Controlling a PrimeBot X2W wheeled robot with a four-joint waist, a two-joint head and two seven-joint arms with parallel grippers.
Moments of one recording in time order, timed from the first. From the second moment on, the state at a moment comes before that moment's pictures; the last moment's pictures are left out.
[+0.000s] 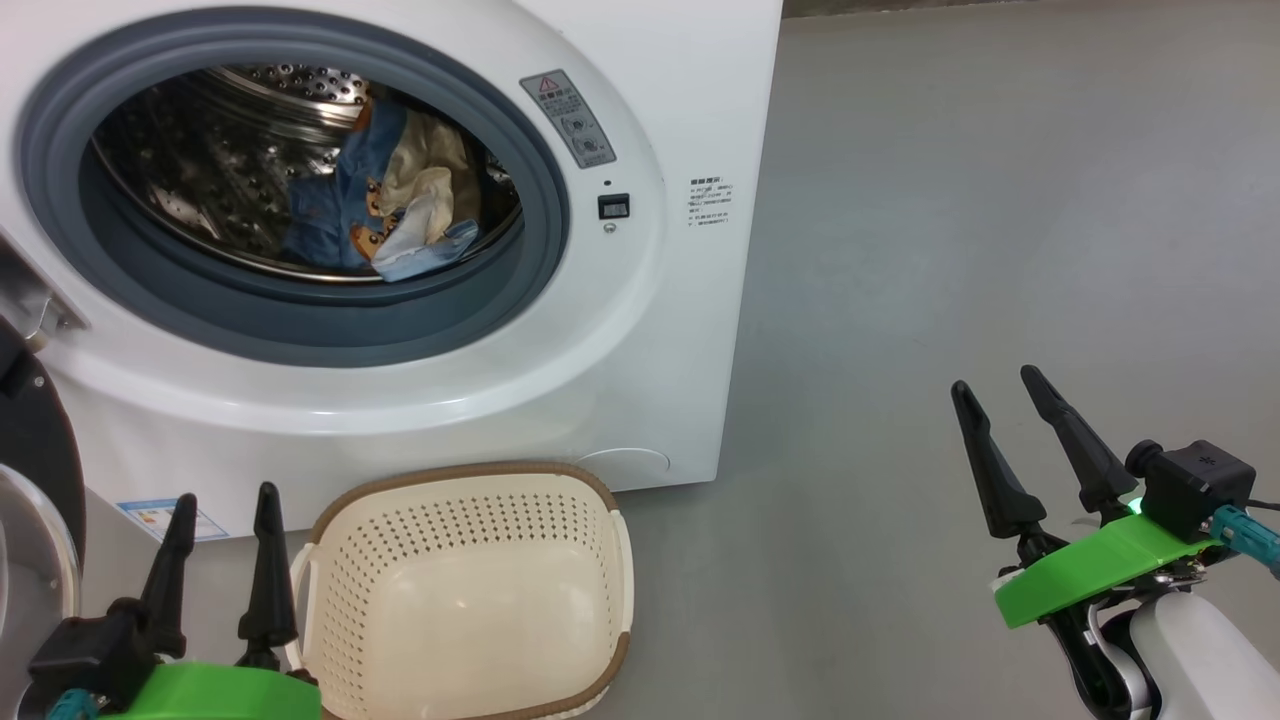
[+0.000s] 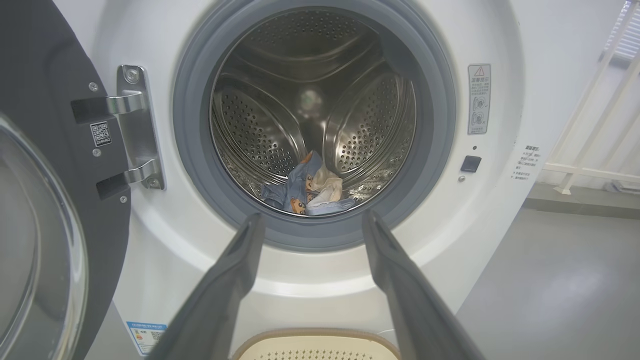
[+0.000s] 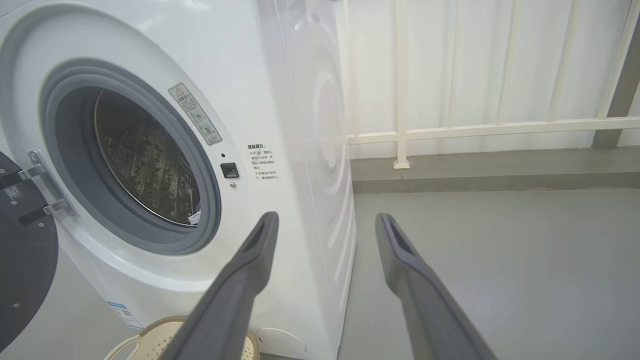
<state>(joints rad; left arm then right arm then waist) -0.12 0.14 0.02 0.27 -0.36 -0.13 -0.26 -0.23 -0.28 0.25 0.26 0.50 0.13 -0.25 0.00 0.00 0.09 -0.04</state>
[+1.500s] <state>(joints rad) -0.12 0.13 0.04 0.25 -0.33 -0.13 -0.26 -0.23 -0.28 0.25 0.26 0.50 0.13 -0.25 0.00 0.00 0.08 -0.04</state>
